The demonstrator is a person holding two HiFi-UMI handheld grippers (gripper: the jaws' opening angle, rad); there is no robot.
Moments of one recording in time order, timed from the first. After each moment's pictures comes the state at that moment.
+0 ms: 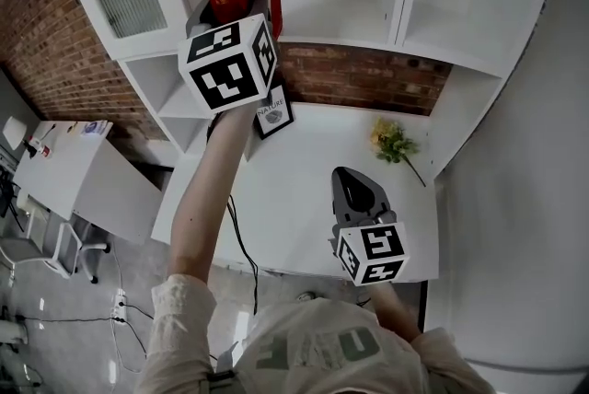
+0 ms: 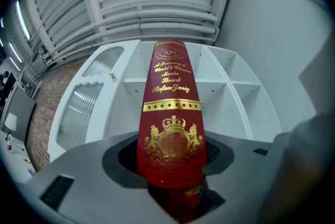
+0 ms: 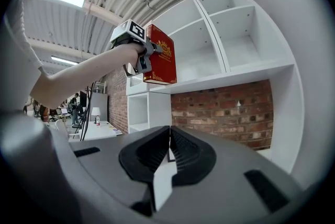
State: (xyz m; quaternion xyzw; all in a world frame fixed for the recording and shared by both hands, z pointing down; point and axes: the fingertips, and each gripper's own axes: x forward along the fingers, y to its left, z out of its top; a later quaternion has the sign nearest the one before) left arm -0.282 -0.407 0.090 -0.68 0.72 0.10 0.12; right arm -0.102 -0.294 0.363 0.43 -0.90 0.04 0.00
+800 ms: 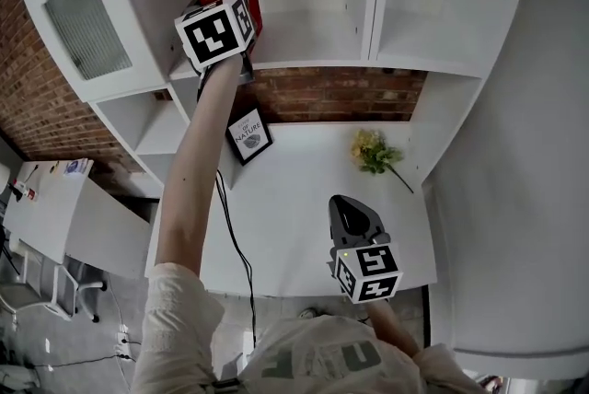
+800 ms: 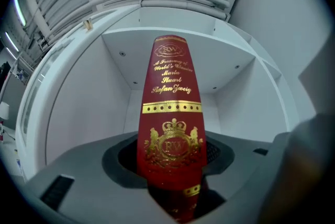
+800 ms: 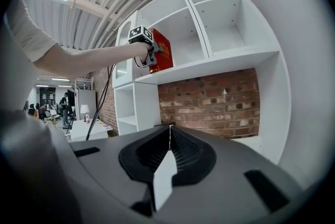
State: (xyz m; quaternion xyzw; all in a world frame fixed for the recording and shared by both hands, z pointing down) left arm -0.298 -0.541 0.090 -0.69 0.72 0.08 0.06; right arm -0.079 -0.314 0.402 0.48 -0.87 0.09 0.03
